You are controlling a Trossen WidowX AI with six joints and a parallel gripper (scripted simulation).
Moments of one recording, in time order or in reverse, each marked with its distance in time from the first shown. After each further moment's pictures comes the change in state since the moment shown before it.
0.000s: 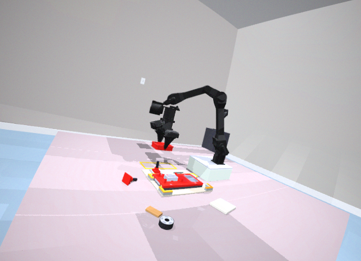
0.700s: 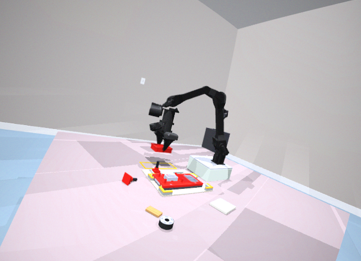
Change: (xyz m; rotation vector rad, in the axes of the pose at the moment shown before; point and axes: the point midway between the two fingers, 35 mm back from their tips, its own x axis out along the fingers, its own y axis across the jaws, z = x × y) arm 0.011 -0.002 0.001 0.000 -0.006 -0.003
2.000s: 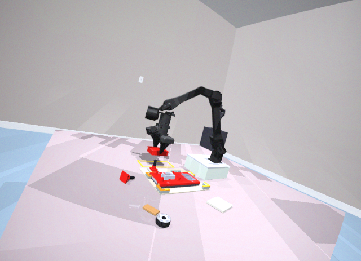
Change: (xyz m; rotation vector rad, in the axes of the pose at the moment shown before) arm 0.026 -0.001 0.001 -0.002 0.000 0.000
